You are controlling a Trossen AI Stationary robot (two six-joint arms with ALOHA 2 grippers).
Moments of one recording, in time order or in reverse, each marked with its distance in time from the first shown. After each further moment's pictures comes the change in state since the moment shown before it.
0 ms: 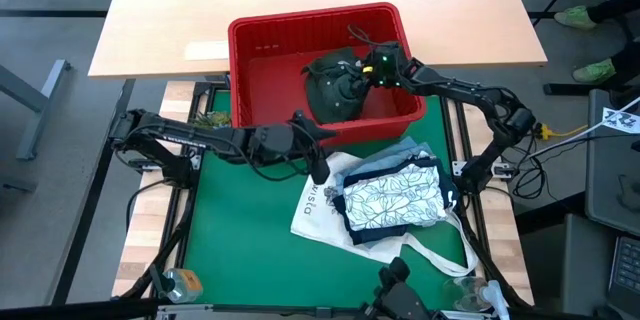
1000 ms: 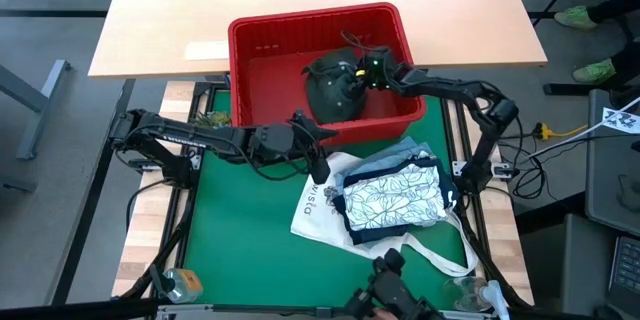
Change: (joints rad) left arm 0.005 0.000 0.000 0.001 0.001 -0.026; right arm -0.008 0.145 0.000 0.122 0.106 -0.068
